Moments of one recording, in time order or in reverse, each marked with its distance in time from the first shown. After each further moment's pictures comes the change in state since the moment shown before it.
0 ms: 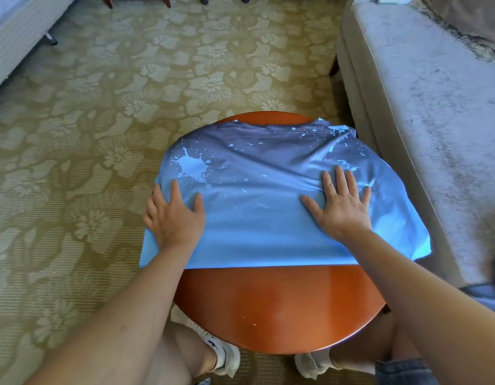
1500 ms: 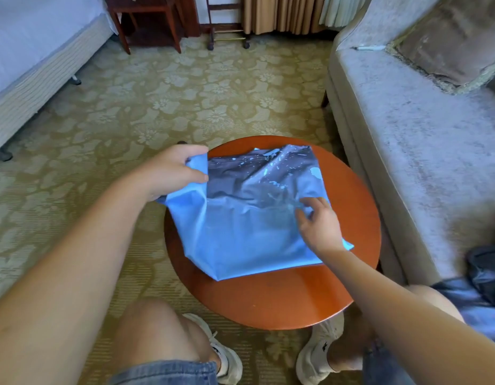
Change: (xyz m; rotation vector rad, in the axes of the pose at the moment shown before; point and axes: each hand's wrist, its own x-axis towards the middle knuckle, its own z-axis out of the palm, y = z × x) left_hand 0.023 0.038 -0.171 -0.424 -0.583 0.385; right_hand -0.064 -0.034 -0.028 0.713 0.256 -0.022
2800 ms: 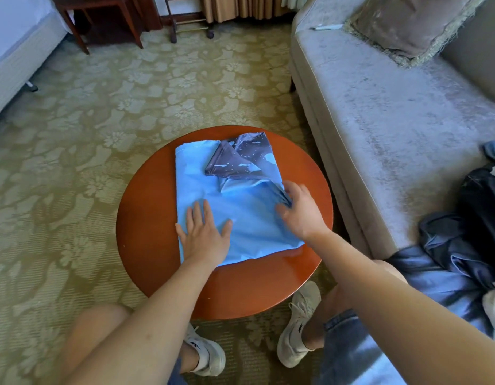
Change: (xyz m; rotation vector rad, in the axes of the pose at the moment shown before) left_hand -0.005 -0.029 0.230 0.547 0.180 -0.185; right_hand 0.001 0.040 -0.055 0.093 -0.155 0.066
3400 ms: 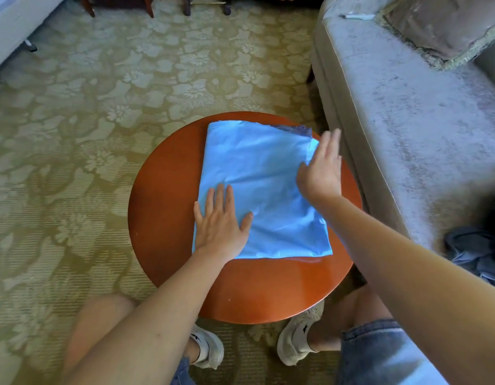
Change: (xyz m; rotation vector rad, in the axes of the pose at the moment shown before) left_hand 0.020 -0.018 0.000 0.070 0.043 0.181; right_hand 0.079 -0.024 0.025 -0.400 0.204 0.001
